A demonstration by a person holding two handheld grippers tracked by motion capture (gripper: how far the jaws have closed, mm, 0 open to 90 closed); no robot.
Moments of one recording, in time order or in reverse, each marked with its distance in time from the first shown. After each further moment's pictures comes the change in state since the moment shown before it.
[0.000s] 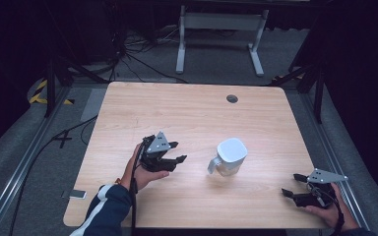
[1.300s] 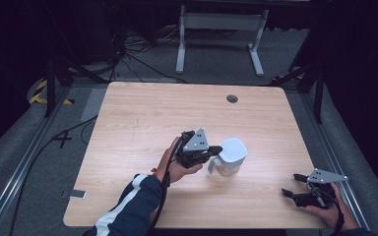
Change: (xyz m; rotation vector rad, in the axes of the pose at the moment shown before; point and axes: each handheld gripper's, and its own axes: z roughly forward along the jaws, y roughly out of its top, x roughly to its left) left arm -0.043 0.063 0.052 -0.097 -0.179 0.167; right arm 0.000 0.000 0.000 0.000 0.000 0.000
